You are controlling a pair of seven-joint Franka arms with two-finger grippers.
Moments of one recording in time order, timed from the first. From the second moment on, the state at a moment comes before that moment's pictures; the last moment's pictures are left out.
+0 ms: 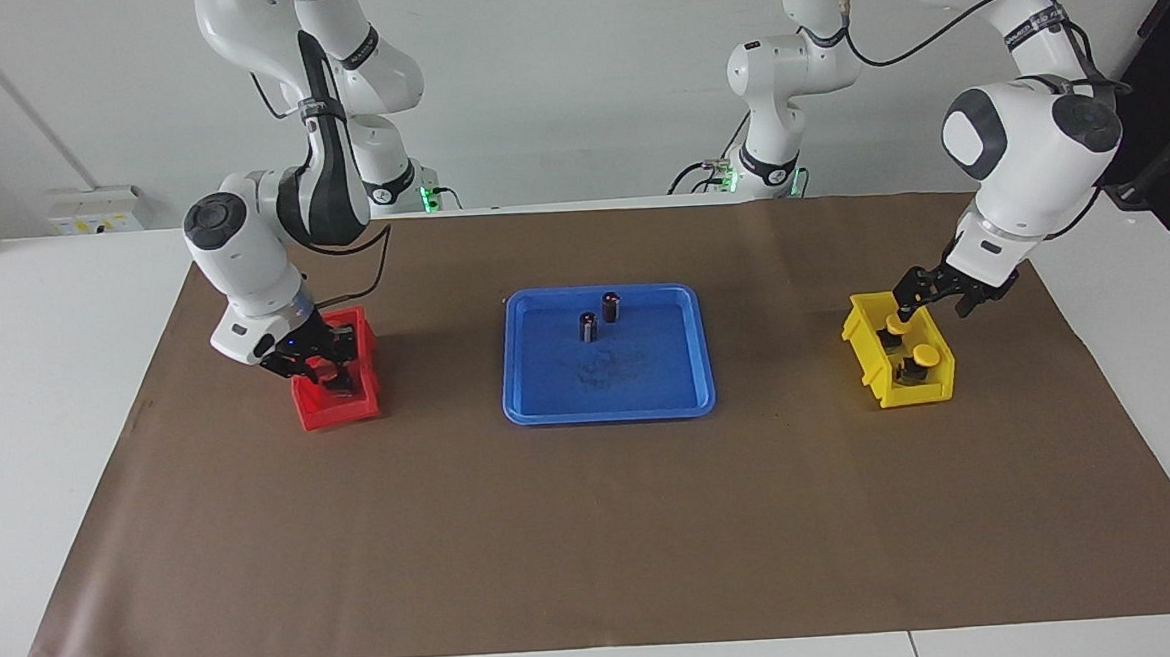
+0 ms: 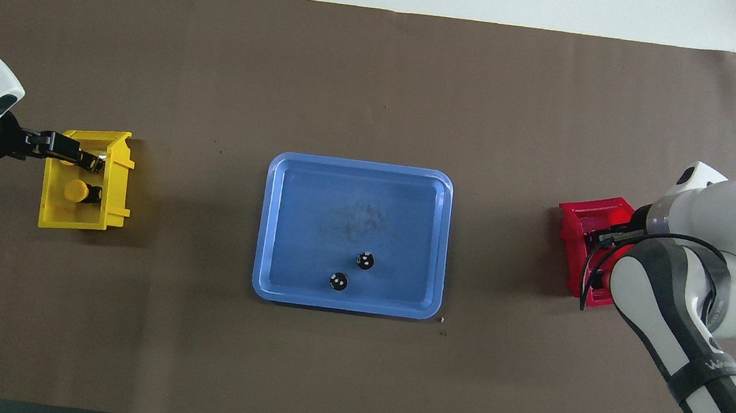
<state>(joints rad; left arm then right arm) -0.03 0.05 0.06 -2.02 -0.02 2.07 0.10 -0.01 0.06 -0.02 -2.24 0.02 2.28 -0.29</state>
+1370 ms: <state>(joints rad) -0.02 0.14 0.05 -2.04 -0.02 2.18 -0.12 0.55 0.38 -0.01 -1.60 0.06 2.05 0.56</state>
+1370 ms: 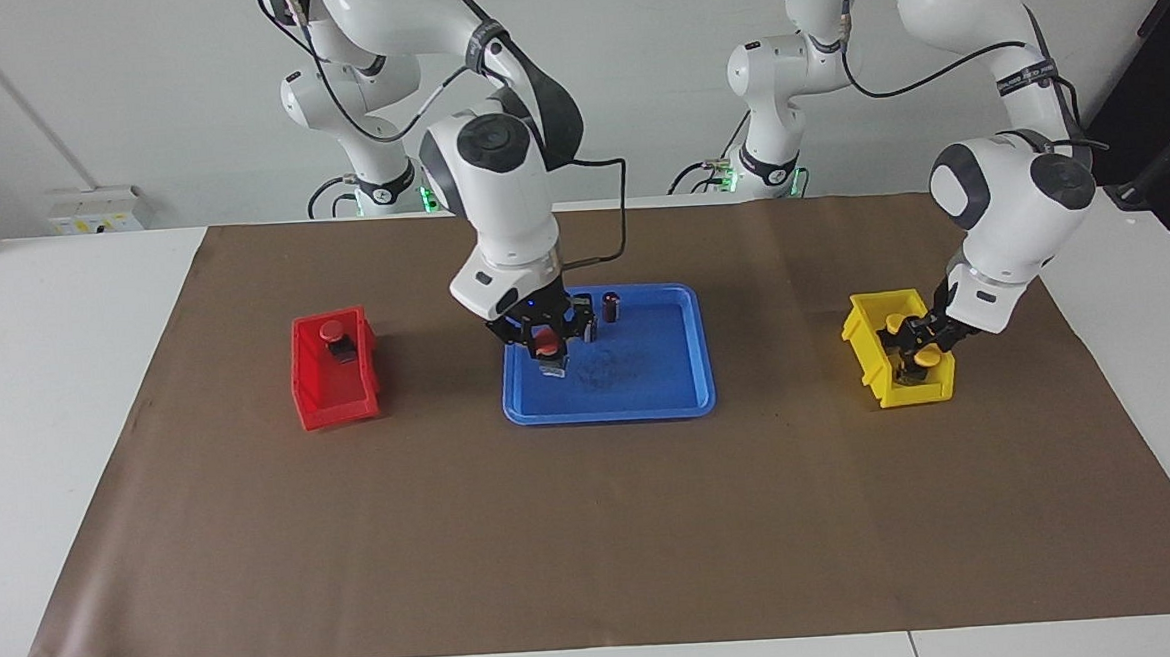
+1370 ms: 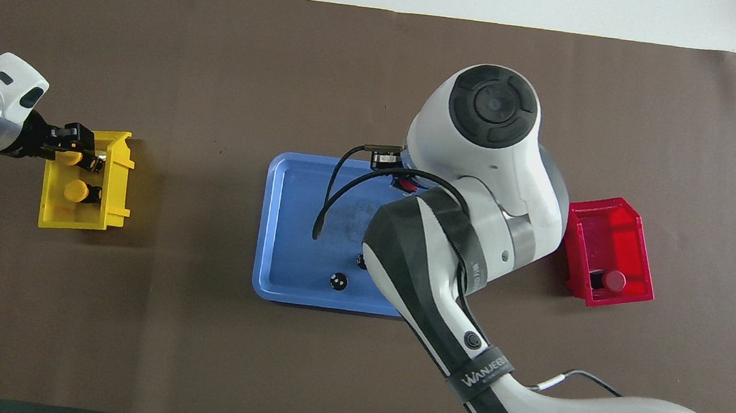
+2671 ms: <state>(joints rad) -0.01 0.15 0.05 -2.05 -0.02 2.21 -0.20 0.36 0.29 -0.04 -1.61 -0.02 1.94 0.31</state>
